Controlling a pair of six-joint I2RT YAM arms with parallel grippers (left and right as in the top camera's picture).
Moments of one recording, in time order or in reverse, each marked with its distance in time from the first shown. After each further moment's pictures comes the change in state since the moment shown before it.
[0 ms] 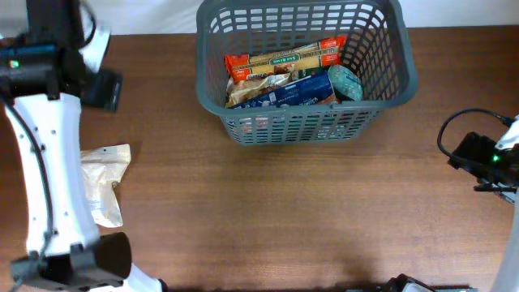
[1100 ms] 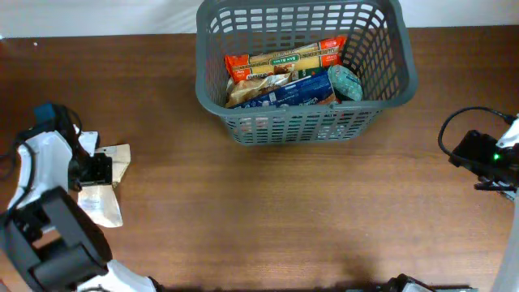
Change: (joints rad) left arm 0.320 0.079 -0.784 0.483 0.078 0.028; right arm 0.000 -0.001 0.000 0.023 0.000 0.000
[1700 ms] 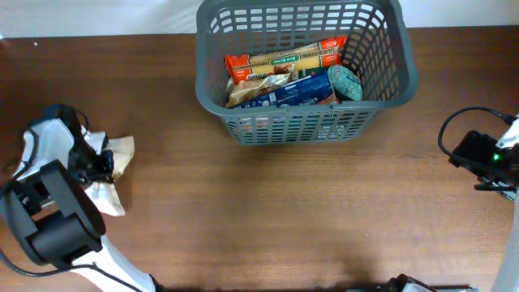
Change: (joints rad) left arm -0.020 0.165 0.192 -0.143 0.101 -0.039; right arm 0.000 0.000 0.000 -0.005 0.000 0.000
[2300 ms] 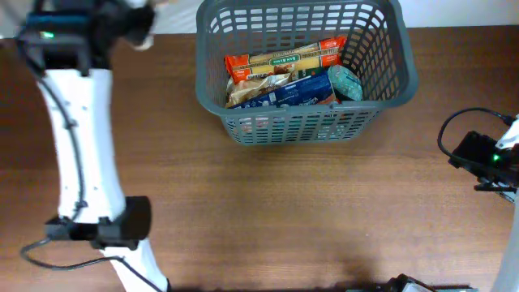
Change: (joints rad) left arm -0.536 0.003 1.167 -0.093 0.162 0.375; right arm 0.000 0.000 0.000 -0.008 0.000 0.000
